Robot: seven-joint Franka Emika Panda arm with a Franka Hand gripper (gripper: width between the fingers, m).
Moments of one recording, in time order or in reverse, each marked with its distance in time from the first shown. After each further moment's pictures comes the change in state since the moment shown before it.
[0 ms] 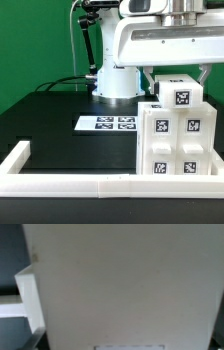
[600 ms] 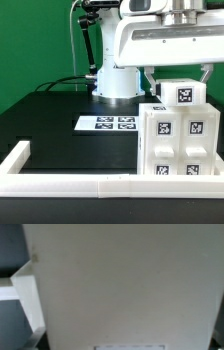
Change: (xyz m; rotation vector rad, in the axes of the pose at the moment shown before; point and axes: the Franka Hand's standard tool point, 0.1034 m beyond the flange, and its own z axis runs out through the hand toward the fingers) arm 0.008 -0.002 0.001 0.006 0.102 -0.003
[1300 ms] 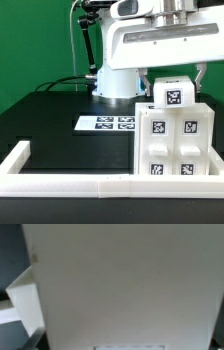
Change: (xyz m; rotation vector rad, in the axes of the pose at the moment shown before) arm -0.004 0.009 -0.001 0.044 -0.051 0.133
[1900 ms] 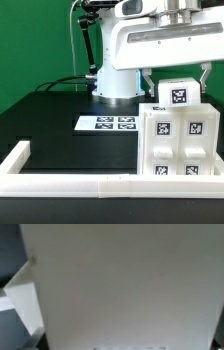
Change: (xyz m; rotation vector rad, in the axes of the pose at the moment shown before) arm 0.005 -0.007 0.001 0.005 0.071 -0.012
